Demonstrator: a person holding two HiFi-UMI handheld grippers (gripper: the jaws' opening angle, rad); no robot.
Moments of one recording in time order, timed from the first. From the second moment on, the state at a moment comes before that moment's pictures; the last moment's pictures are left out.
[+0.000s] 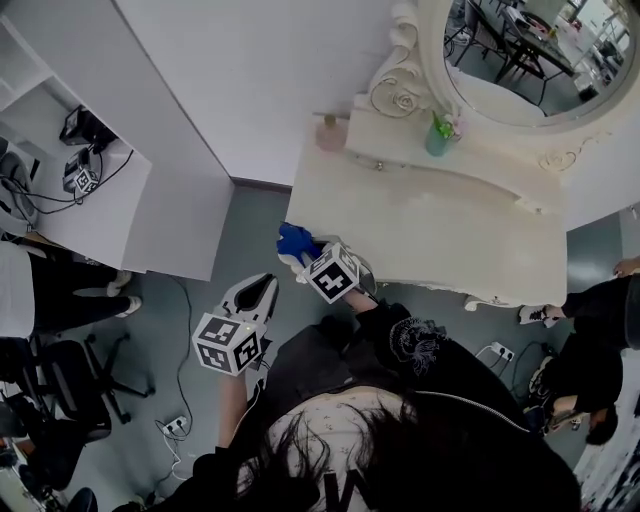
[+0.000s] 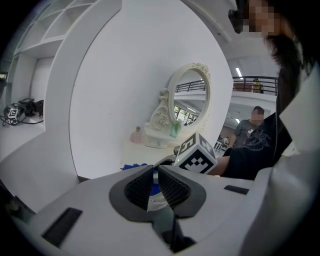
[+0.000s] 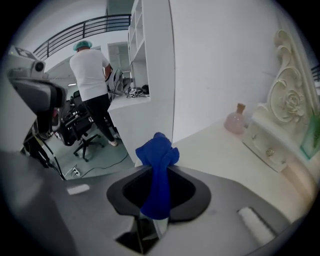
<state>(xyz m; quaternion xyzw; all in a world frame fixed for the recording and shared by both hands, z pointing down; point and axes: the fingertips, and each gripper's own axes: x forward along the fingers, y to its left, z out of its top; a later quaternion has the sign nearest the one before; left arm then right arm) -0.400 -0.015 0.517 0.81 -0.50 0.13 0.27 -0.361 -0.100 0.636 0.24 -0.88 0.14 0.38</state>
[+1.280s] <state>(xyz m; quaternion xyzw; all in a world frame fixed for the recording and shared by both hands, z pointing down) -0.275 -0.061 0.523 0.86 -0.41 0.17 0.26 -0.127 -0.133 0.665 0.38 -0.82 0.16 0.40</state>
